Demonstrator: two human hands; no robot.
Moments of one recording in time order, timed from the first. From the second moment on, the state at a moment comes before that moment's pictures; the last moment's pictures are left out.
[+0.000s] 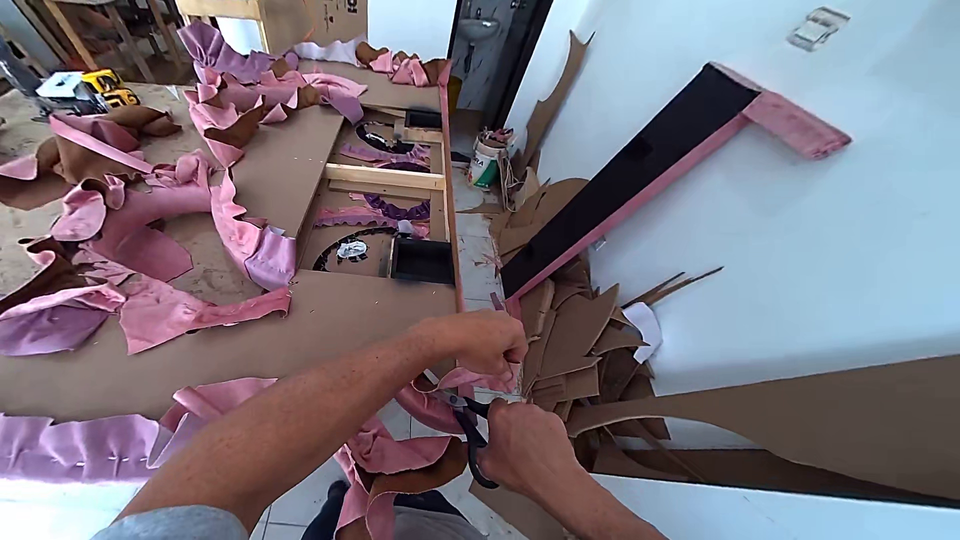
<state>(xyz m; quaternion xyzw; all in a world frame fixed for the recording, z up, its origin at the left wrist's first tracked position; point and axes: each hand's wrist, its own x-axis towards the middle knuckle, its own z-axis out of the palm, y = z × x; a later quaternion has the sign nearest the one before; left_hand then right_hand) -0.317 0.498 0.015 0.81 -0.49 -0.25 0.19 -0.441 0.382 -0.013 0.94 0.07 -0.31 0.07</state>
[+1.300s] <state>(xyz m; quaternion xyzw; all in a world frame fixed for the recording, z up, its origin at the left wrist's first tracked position) -0.275 0.620 0.122 0.58 -0.18 0.01 0.79 -0.329 0.402 -0.009 0.88 0.35 -0.30 0.12</state>
